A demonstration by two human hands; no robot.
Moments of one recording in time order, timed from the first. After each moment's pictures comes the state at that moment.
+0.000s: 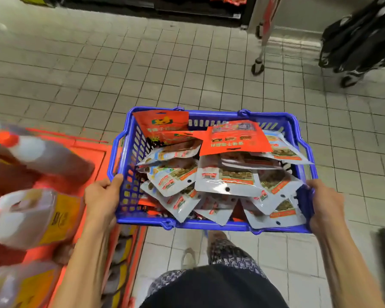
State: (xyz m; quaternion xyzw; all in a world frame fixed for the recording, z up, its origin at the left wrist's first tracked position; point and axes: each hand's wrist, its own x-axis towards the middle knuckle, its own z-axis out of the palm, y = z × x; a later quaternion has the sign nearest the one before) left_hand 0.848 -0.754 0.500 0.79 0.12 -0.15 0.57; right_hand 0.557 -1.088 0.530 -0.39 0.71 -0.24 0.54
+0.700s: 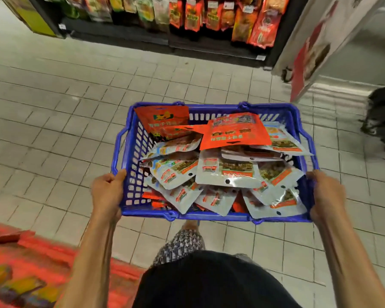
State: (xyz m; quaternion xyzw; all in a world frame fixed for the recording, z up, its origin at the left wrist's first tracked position) left_hand 1.326 -1.111 0.491 0.79 0.19 -0.14 0.56; right_hand 1.061 -1.468 0.513 -0.43 0.69 -0.22 0.53
